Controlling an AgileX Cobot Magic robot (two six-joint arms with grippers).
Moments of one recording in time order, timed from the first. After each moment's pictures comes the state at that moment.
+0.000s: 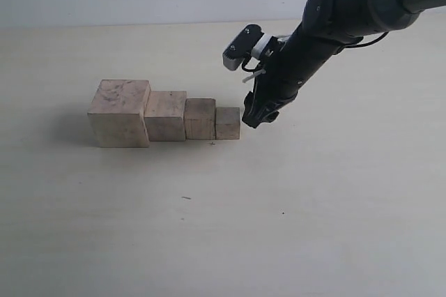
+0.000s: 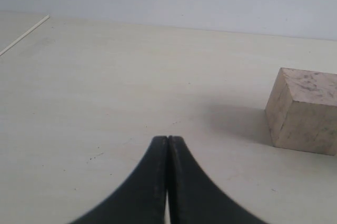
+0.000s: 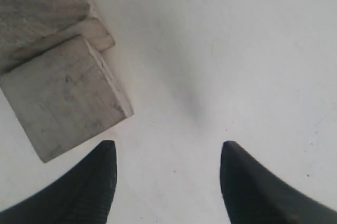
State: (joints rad) left arm 0.08 0.01 0.00 -0.06 0.37 0.02; right arm 0.53 2.14 -1.38 0.43 0.60 -0.95
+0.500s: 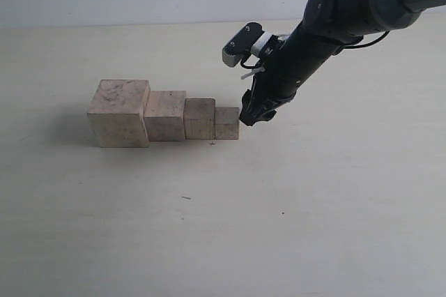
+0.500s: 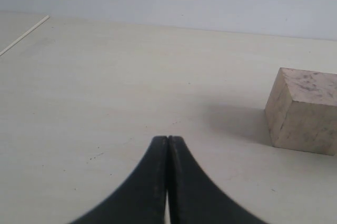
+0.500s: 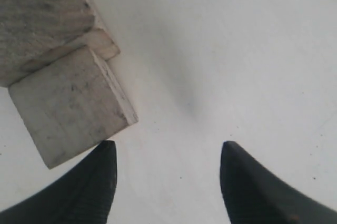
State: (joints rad) left arm 0.08 0.01 0.00 -0.06 0.37 0.02; right arm 0.53 2.14 -1.38 0.48 0.61 -0.94
